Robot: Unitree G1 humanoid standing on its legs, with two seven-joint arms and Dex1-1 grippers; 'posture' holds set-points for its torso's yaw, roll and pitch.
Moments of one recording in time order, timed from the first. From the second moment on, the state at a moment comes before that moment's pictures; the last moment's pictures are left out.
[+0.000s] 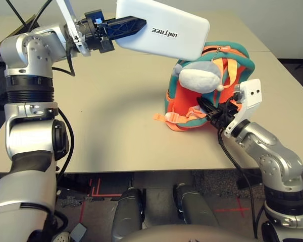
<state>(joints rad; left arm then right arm) -1.21 0.62 0.06 0.49 -0.63 0.87 -1.14 -0.20 -0.30 -0.10 -0.46 0.53 0.74 0.28</state>
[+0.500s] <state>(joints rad) -1.21 0.63 -0.09 0.53 -0.45 0.72 -1.33 -0.21 -0.30 -0.09 -0.46 0.53 0.74 0.29</state>
